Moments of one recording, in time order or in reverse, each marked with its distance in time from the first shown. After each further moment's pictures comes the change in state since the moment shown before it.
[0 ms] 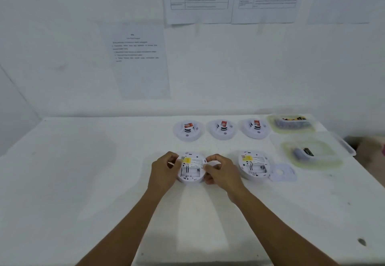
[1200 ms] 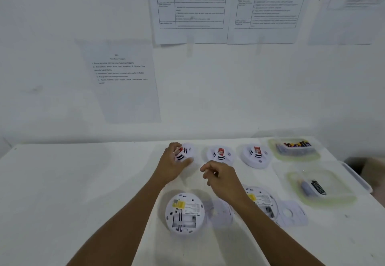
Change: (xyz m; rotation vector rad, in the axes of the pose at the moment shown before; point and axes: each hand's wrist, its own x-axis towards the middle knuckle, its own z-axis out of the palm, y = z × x) left_hand 0.151 0.003 0.044 -0.038 -0.218 0.026; right_hand 0.083 -0.037 -0.019 -0.383 0.017 -0.261
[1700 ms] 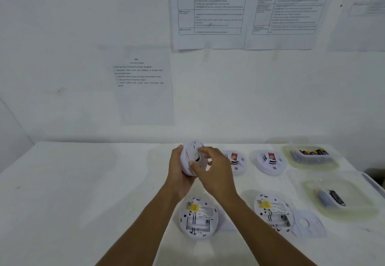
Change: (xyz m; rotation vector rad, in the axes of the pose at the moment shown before) left_hand -0.039 0.043 -0.010 -1.176 -0.153 -0.257; right_hand 0.013 -0.053 0.039 0.024 0.226 -0.199
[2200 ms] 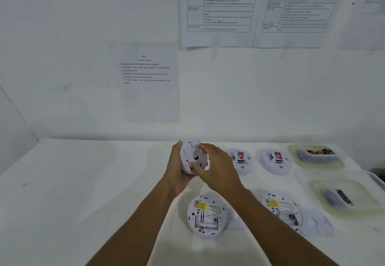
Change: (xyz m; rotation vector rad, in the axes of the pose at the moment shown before) left_hand 0.000 0.019 -0.020 0.070 0.060 -0.057; right_hand 0.007 -0.010 0.002 -0.289 -0.171 -0.213
